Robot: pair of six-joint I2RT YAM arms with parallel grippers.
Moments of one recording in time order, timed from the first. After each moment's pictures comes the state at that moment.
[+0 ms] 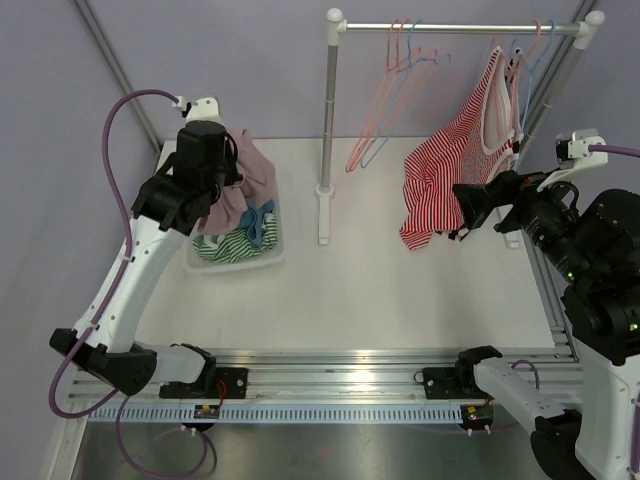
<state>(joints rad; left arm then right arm) -0.46 1.31 1.65 -0.80 -0.47 -0.32 0.22 0.88 1.70 -0.87 -0.14 0.19</state>
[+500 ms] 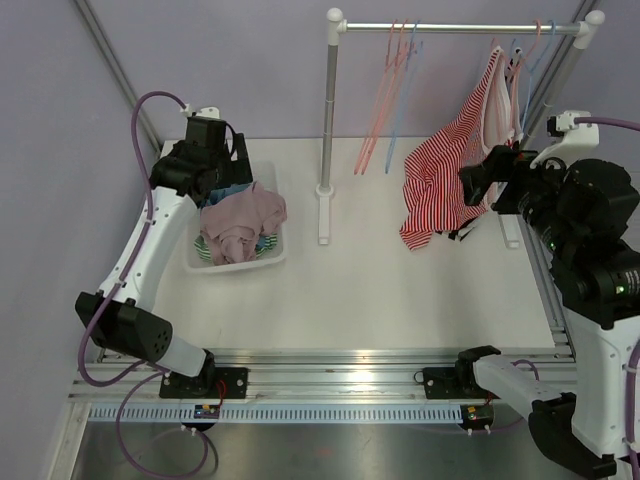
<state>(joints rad) -0.27 1.49 1.64 -0.87 -0.32 -0.32 0.22 0.97 1.73 -0.90 -0.01 0.21</state>
